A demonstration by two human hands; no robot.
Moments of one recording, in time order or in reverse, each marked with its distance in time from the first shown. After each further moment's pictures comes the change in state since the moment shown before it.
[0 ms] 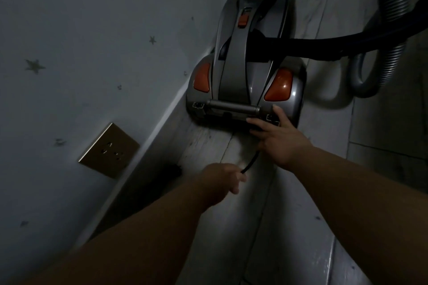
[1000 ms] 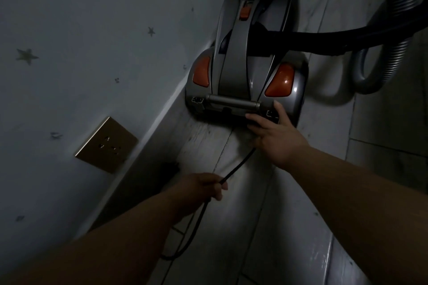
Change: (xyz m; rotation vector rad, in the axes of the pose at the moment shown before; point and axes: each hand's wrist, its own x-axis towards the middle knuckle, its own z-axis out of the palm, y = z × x) left_hand -0.017 -0.049 -0.013 -0.198 -0.065 -0.011; right_hand -0.001 -0.009 -0.003 -0.021 0.000 0.026
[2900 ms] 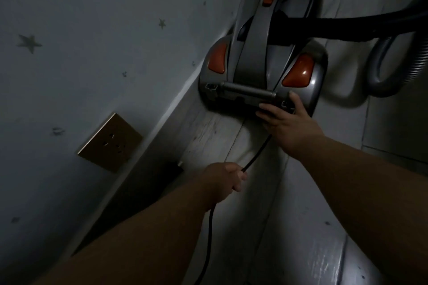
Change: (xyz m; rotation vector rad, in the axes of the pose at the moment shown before) left_hand 0.036 0.020 0.013 -0.008 0.049 -0.003; right_hand 0.026 0.023 0.008 -0.204 -0.020 0.037
